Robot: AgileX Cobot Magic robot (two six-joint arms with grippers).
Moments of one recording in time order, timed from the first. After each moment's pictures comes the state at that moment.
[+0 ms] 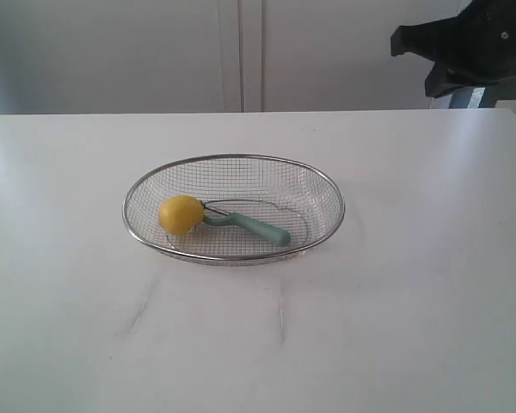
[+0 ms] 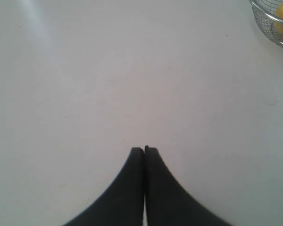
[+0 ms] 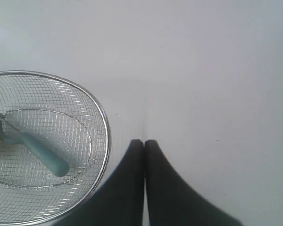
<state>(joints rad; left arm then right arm) 0.03 0.00 0.02 -0.13 0.51 0.15 0.14 1.56 -1.42 0.13 0.82 0.06</state>
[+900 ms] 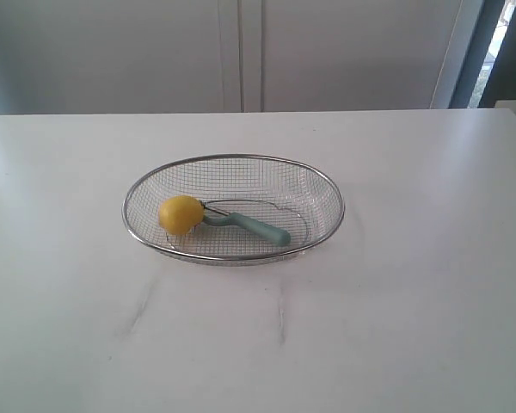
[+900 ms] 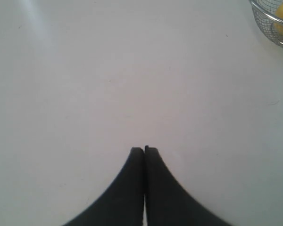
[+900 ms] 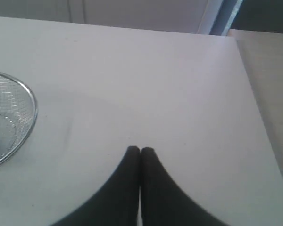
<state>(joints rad) 0.03 0.00 0.02 -0.13 0.51 0.15 0.04 0.88 -0.73 -0.09 0.46 0.06</state>
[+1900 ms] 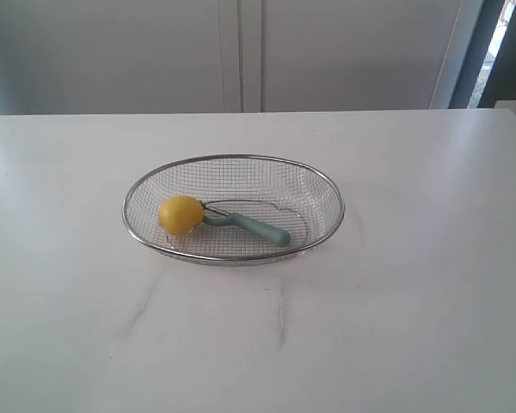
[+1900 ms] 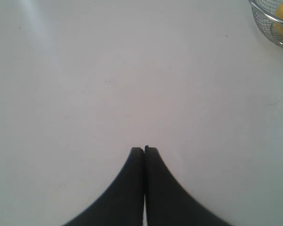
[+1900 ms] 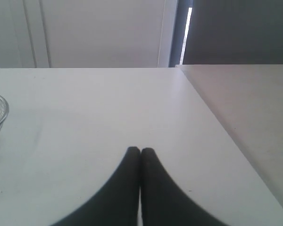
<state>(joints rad) 0.03 0.00 0.02 -0.13 0.51 0.15 -0.10 0.01 -0.14 -0.09 0.40 0.08</state>
